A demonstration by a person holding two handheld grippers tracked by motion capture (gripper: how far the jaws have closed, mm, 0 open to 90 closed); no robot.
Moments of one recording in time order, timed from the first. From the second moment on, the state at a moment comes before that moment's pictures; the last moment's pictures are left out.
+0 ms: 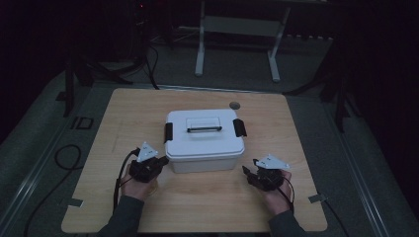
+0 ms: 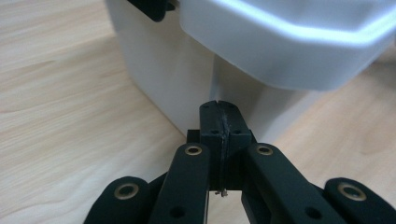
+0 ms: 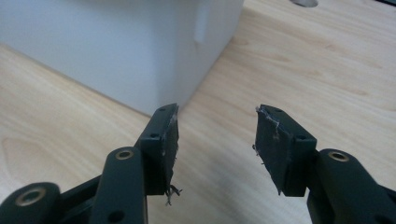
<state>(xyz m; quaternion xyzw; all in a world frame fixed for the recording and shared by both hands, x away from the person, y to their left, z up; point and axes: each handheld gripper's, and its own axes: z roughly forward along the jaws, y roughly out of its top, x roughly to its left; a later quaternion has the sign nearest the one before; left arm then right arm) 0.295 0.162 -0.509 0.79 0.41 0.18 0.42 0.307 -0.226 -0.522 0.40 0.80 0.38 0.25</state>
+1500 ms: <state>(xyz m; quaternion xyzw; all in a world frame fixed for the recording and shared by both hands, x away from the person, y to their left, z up) 0.322 0.241 -0.540 0.76 0.50 0.19 0.37 0.320 -0.223 -0.477 0.28 0.84 0.43 0.20</state>
